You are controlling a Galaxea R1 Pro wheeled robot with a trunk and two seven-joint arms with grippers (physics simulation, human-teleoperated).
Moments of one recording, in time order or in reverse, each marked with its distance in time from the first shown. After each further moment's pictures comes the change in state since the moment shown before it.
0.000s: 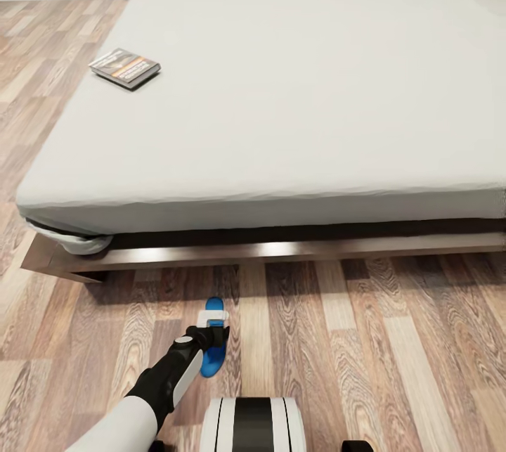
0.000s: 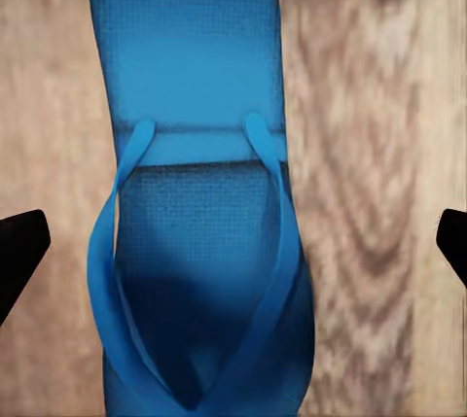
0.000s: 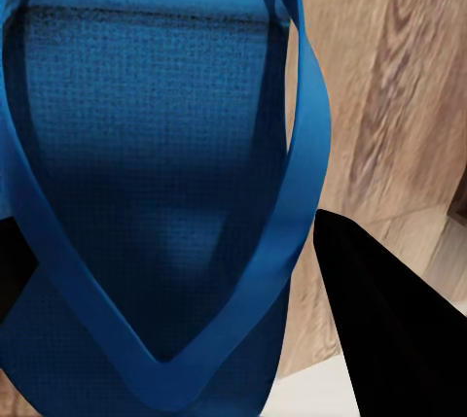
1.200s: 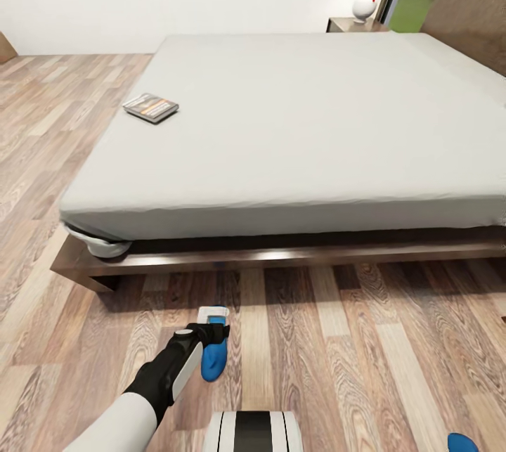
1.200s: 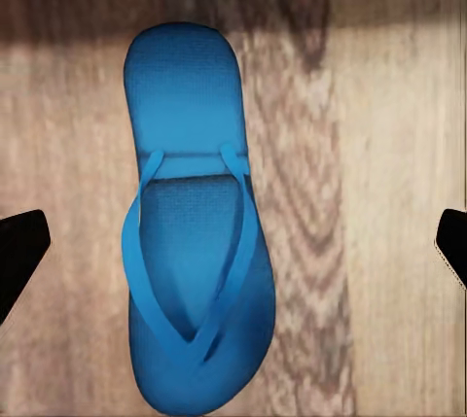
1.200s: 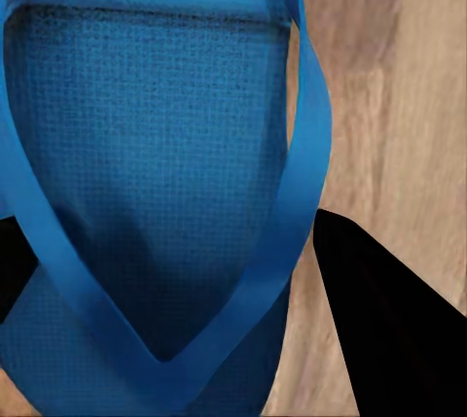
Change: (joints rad) left arm -0.001 0.003 0.008 -0.067 -0.002 0.120 -0.001; right arm -0.002 -0.009 -0.005 -0.471 0.003 0.440 0.003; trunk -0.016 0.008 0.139
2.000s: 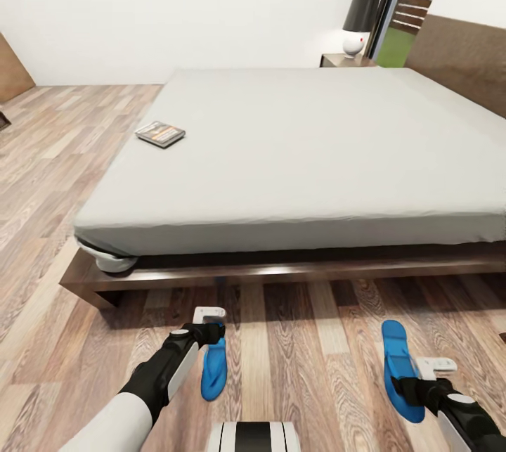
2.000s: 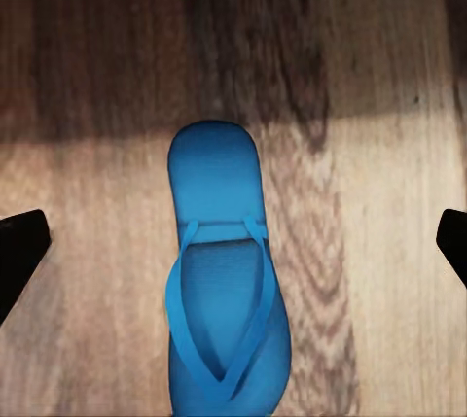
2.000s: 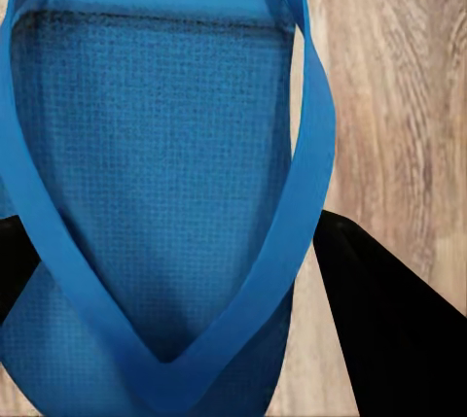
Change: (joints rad) left arm 0.001 0.022 -0.001 -0.002 0.000 0.003 0.000; right arm -0.140 0.067 0.006 -0.651 0.002 0.536 -0.187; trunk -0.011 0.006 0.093
